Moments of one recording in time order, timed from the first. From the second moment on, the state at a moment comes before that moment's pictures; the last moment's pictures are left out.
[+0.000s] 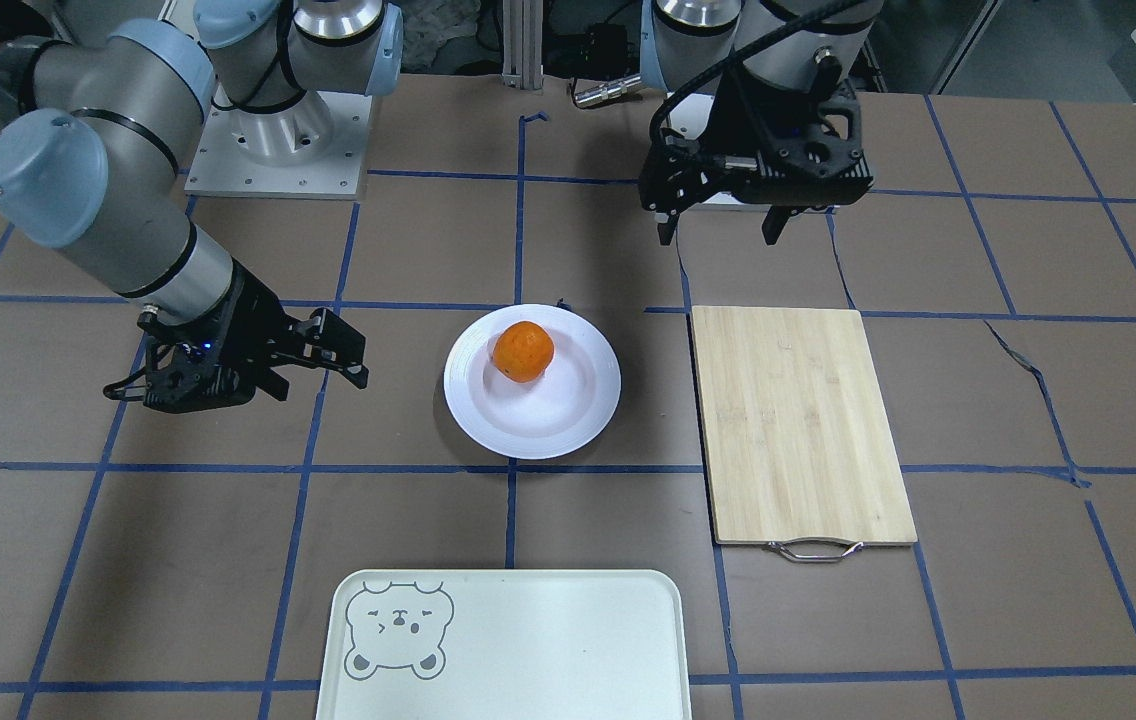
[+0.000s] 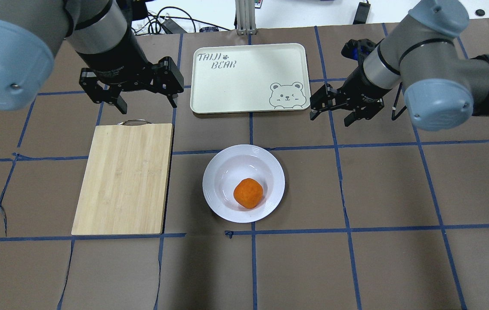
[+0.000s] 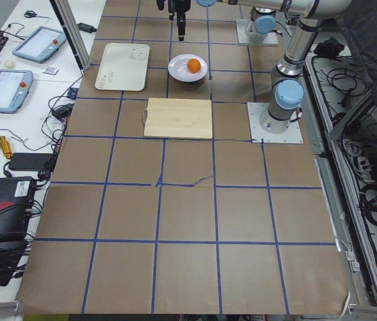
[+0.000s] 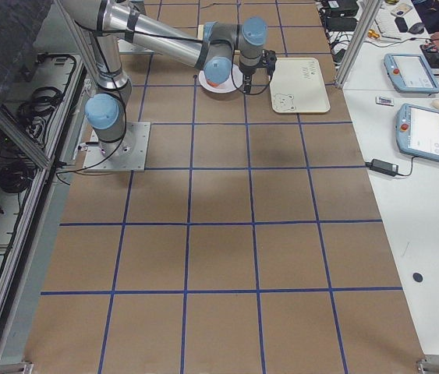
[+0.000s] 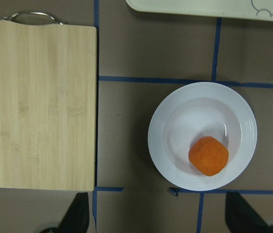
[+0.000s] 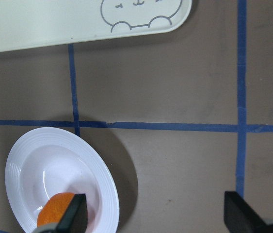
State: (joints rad) left arm -1.68 -1.56 -1.52 -1.58 1.54 -0.19; right arm 1.49 -1.41 1.89 -2.07 -1.16 -0.07
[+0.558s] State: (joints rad) left arm -1.65 -1.54 -1.52 -1.57 1.54 -0.16; right arm 1.49 -1.30 2.08 -2.43 -0.95 -0.13
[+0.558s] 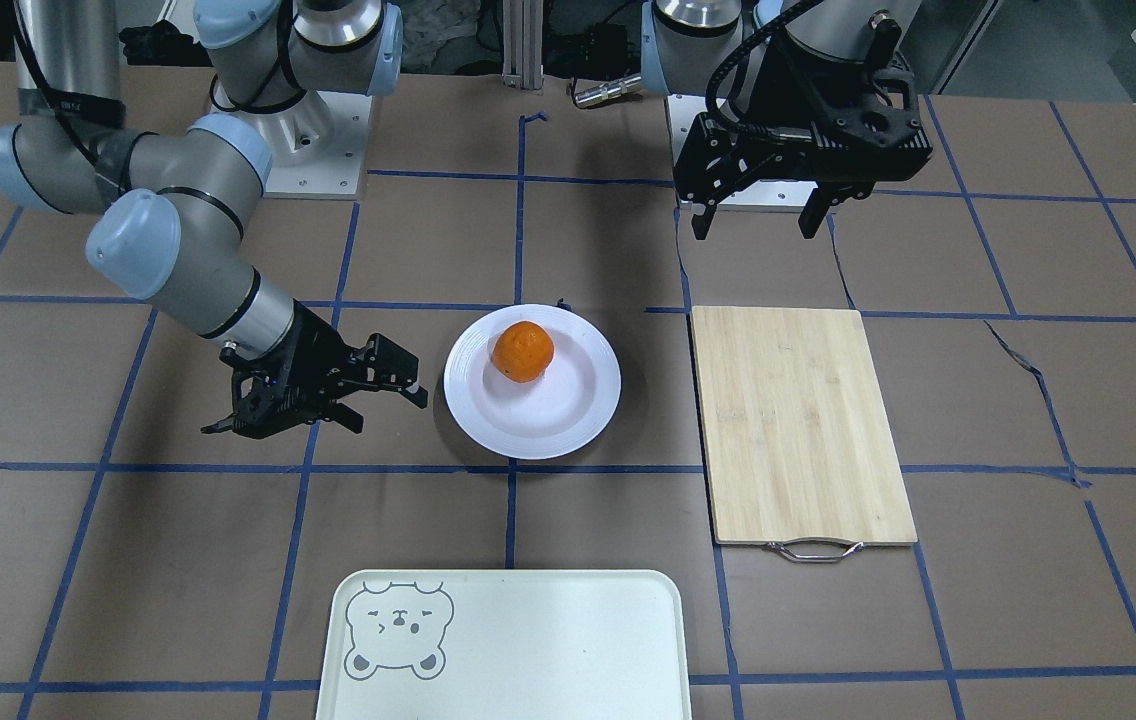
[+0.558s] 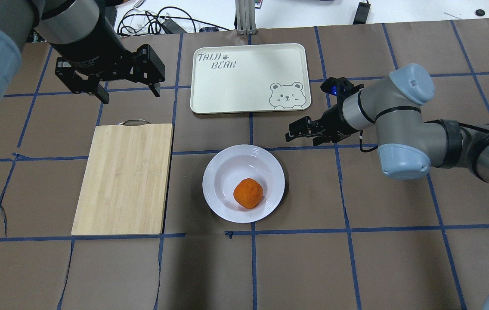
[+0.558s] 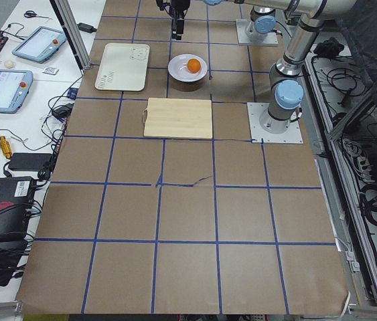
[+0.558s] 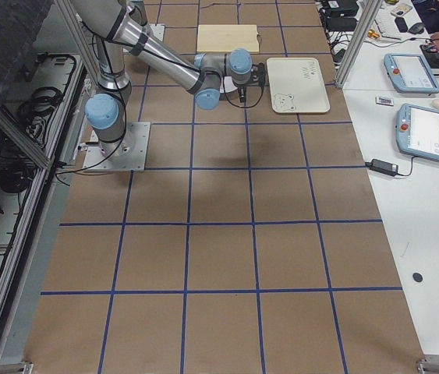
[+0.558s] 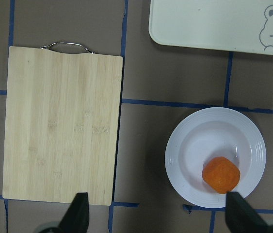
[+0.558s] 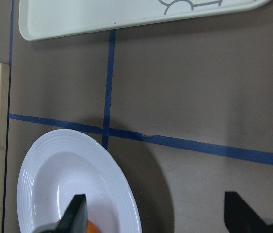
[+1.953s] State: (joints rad) left arm -1.65 -1.53 -1.53 -1.57 1.55 -0.15; right arm 1.55 -1.09 2.09 -2.51 -0.72 -0.16
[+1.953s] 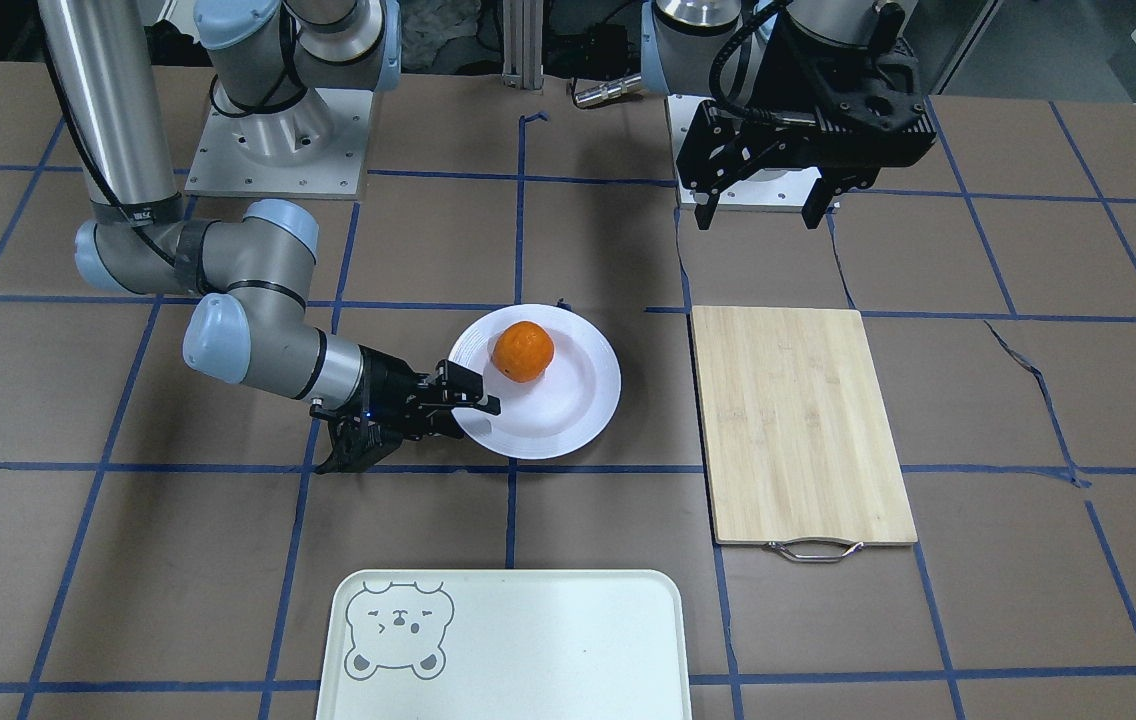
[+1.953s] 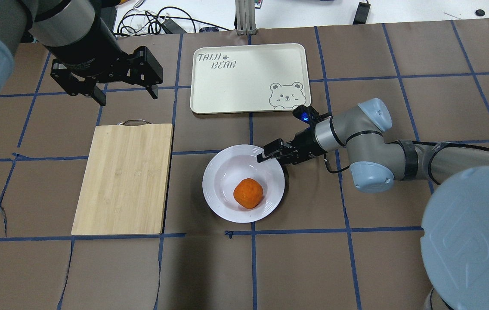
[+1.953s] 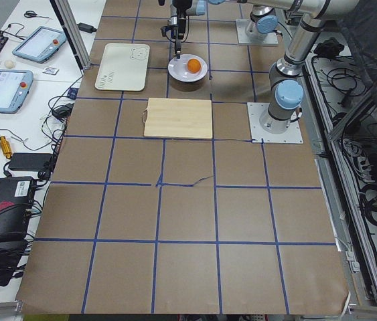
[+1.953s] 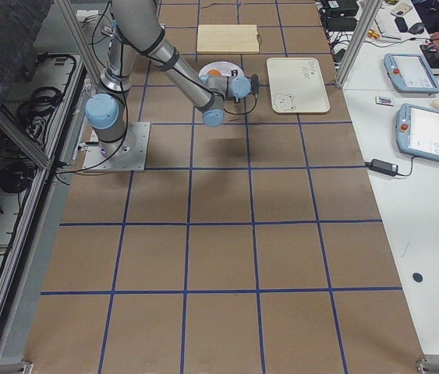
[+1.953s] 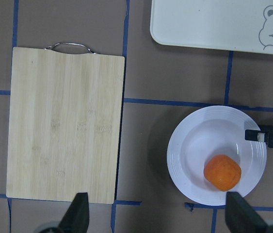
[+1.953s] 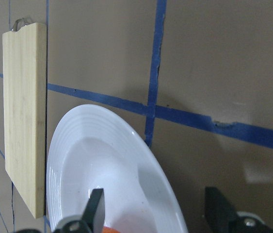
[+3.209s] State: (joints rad) left arm -1.65 -1.53 -1.53 -1.57 1.54 -0.15; right arm 1.57 -1.10 2.08 -2.60 -0.71 -0.16
